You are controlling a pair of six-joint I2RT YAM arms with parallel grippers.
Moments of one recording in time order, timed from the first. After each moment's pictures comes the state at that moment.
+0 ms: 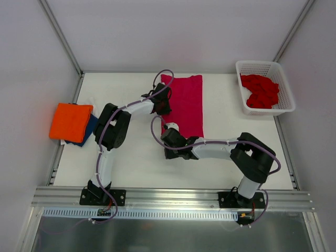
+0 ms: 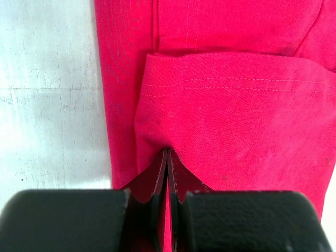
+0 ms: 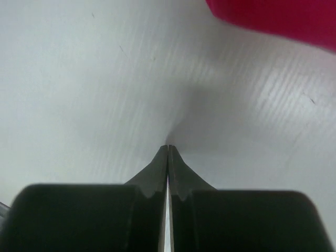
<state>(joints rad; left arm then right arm) -0.53 2.17 1.56 -0.30 -0.06 -0.67 1.04 1.74 0.95 -0.15 0.16 0.70</state>
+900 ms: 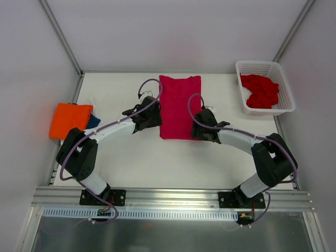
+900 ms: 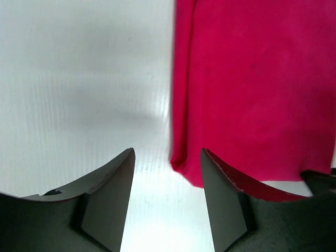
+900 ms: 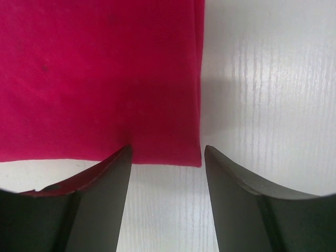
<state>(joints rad) -0.63 1.60 1.10 -0.34 -0.29 -0.68 0.60 1.56 0.85 -0.28 0.23 0.61</state>
